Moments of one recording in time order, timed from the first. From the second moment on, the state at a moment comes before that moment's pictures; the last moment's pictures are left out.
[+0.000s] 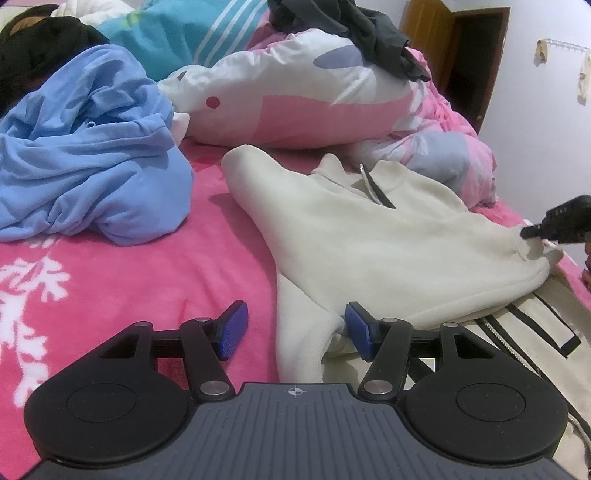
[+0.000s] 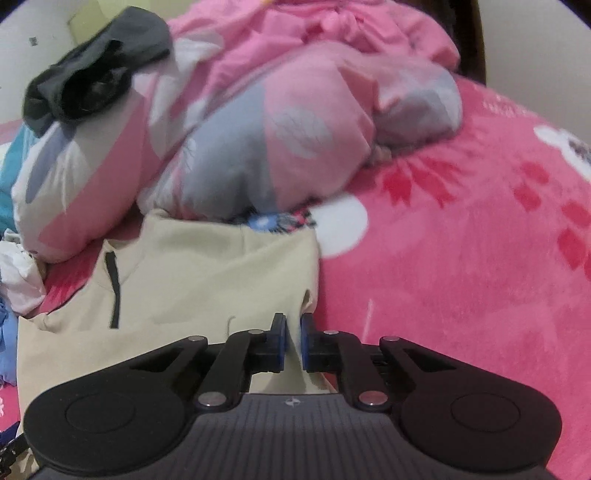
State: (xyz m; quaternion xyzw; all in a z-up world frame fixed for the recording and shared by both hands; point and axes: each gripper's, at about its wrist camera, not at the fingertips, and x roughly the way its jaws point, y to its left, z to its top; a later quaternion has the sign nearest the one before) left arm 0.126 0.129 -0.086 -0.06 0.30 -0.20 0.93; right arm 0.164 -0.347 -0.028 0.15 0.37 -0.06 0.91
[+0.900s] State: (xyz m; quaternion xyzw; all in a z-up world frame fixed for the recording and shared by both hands) left arm 0.125 0.128 -0.087 -0.06 0.30 -0.20 0.93; right arm 0.156 -0.295 -0.034 -0.06 0.32 -0.08 0.94
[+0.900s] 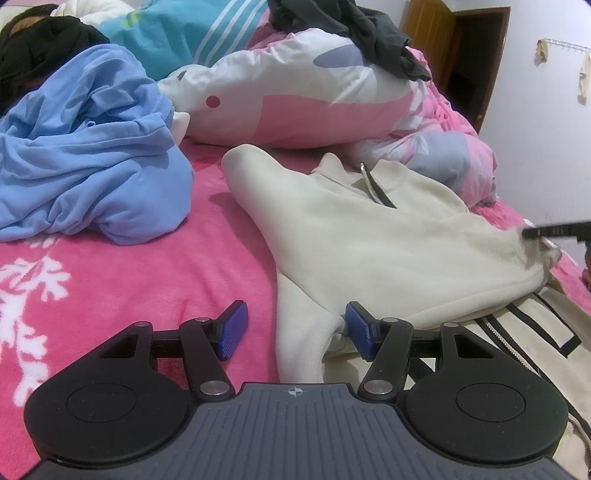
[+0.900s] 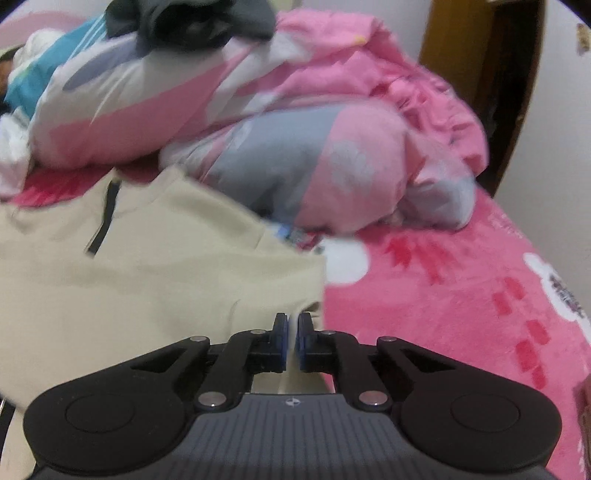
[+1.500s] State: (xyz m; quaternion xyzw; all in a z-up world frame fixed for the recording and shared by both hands) left arm 0.127 0.127 -0.087 -0.06 0.30 -0.20 0.93; right arm 0.184 -0.329 -0.064 0.02 0.36 -0.11 0.93
